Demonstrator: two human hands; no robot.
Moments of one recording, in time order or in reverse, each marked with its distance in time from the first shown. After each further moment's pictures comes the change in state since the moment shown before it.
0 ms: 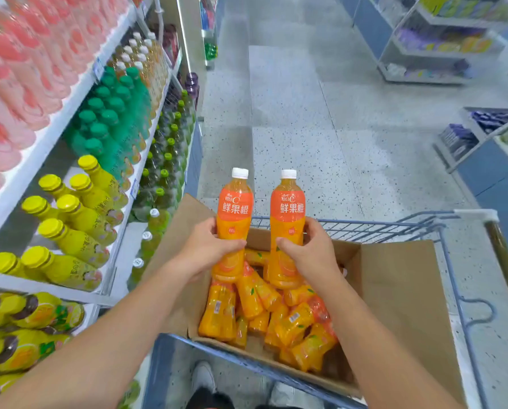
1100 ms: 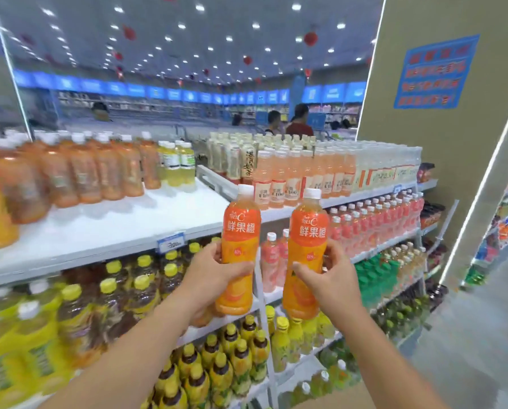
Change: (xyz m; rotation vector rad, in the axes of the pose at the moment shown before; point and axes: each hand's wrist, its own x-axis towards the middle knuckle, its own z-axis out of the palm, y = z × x) left_hand -0.379 0.083 -0.200 -0.277 1.151 0.378; right_hand -0.184 -0.308 0.154 0.251 -0.832 -0.840
